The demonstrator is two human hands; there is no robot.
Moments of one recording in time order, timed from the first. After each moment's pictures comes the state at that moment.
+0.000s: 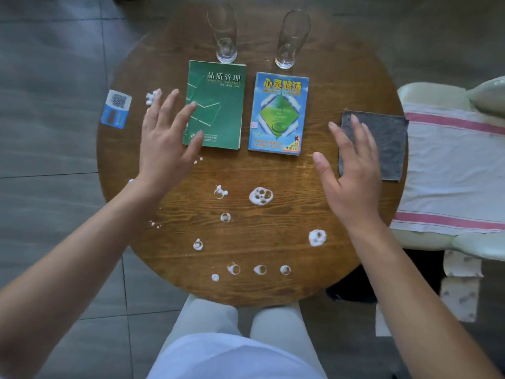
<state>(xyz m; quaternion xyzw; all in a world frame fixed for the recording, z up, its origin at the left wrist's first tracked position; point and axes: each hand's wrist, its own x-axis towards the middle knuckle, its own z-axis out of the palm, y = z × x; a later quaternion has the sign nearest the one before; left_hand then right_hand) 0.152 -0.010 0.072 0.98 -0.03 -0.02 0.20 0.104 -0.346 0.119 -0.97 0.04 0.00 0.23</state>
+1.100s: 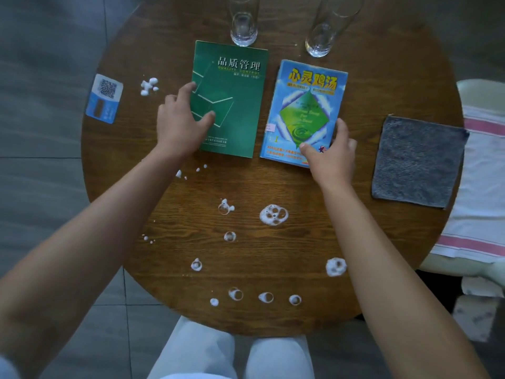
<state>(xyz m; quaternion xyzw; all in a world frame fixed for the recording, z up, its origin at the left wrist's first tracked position) 0.242 -0.014 -0.026 0.93 0.19 -0.19 0.26 0.204 -0.301 -0.034 -0.88 0.29 0.19 0.32</state>
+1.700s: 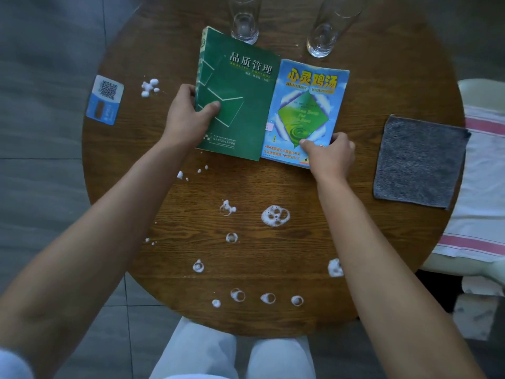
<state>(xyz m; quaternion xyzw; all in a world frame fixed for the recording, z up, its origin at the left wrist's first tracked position) 0.247 -0.026 -0.009 0.81 0.27 -0.19 0.49 0.214 -0.289 -0.043 -0.85 0.38 0.16 0.33</state>
